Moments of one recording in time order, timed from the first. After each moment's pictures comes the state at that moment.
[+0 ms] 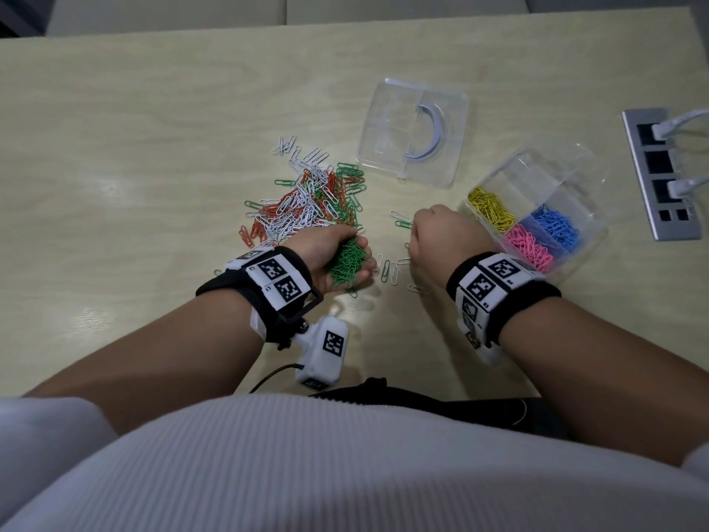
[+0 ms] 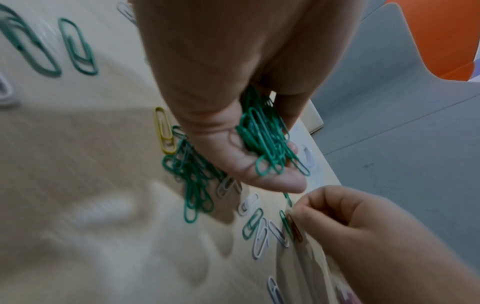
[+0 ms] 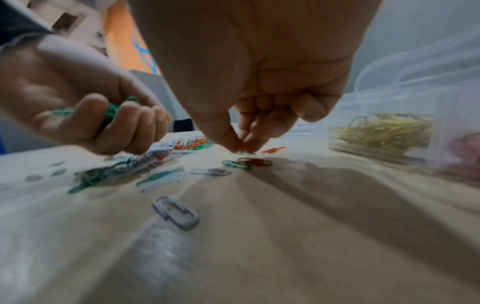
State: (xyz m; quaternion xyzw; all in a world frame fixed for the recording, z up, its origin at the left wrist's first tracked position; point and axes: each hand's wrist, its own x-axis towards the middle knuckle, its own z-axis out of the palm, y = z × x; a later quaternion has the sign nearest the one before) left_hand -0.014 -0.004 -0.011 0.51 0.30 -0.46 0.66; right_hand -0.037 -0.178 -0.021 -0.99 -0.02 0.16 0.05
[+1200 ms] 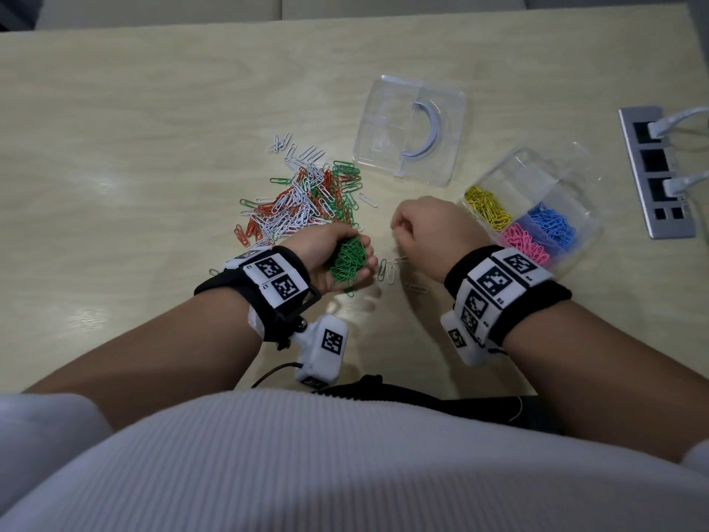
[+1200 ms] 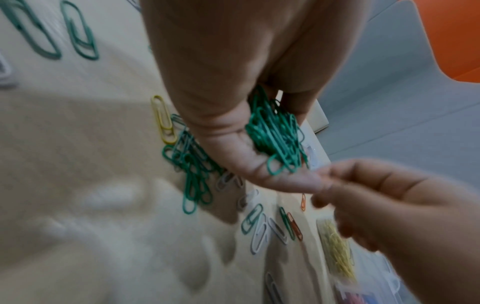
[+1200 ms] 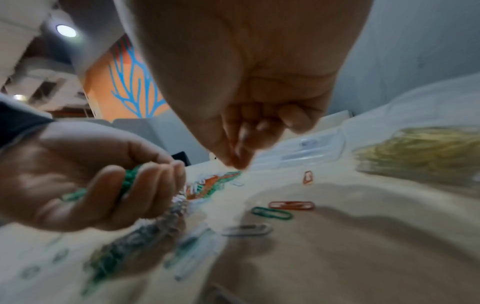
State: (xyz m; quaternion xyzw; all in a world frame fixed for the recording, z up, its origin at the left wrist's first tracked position) left_hand -0.013 -0.005 -0.012 0.49 0.30 -0.47 0.67; right_hand -0.035 -0.175 -0.007 -0.97 -0.03 0.13 0.19
